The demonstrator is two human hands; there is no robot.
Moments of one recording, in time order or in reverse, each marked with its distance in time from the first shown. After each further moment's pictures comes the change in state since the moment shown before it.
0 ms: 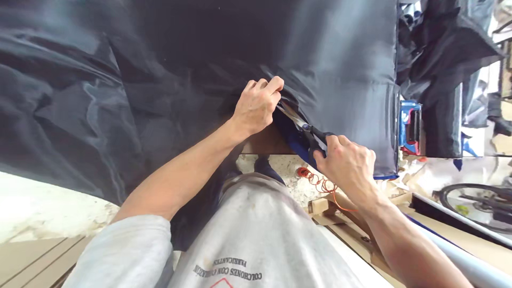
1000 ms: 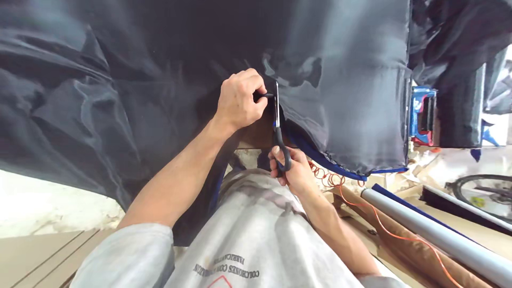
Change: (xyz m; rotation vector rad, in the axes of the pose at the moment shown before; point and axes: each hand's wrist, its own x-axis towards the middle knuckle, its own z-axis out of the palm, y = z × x) left_hand -0.018 -0.012 -0.011 -0.281 0.141 -0.176; right_hand -0.011 -0.092 0.024 1.806 -0.439 0.487
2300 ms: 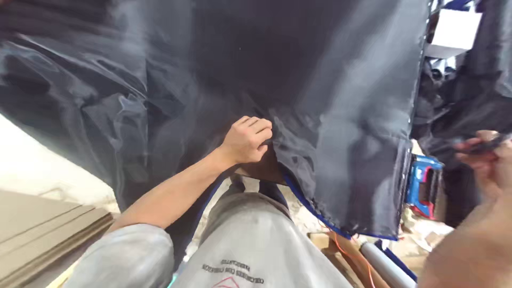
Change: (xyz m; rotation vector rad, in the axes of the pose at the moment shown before) left_hand -0.003 0.005 0.013 0.309 -0.006 0.186; right_hand 0.083 -0.198 -0.399 -0.393 0.519 -0.425
